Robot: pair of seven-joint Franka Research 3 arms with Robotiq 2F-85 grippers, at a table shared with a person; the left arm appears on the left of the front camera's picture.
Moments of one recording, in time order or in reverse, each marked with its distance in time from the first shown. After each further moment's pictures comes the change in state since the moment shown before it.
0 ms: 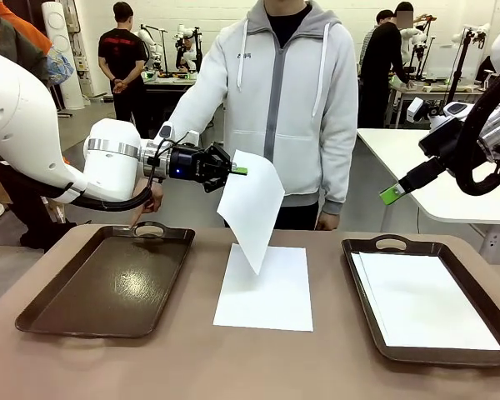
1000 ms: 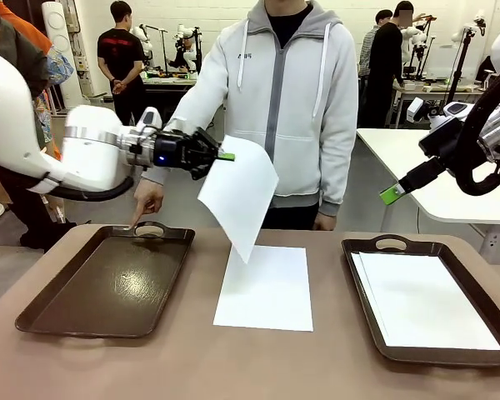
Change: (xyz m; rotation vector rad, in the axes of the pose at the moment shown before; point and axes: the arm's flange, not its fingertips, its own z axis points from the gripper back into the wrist) left arm -0.009 -0.034 0.047 -0.051 0.021 -0.037; right arm 0.000 0.000 0.000 0.000 0.000 0.000
